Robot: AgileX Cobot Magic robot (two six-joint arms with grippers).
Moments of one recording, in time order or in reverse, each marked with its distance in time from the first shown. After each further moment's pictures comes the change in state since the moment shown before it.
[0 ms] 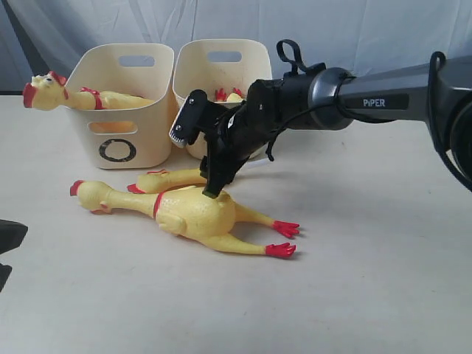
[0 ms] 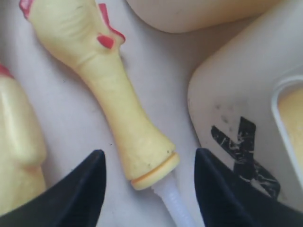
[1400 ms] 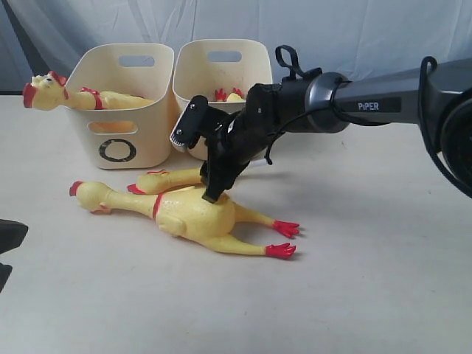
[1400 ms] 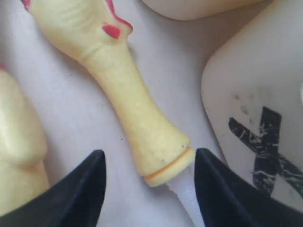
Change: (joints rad) left arm 0.000 0.000 0.000 -0.002 -0.002 0.002; right arm 0.000 0.021 -0.008 0.019 0.028 0.014
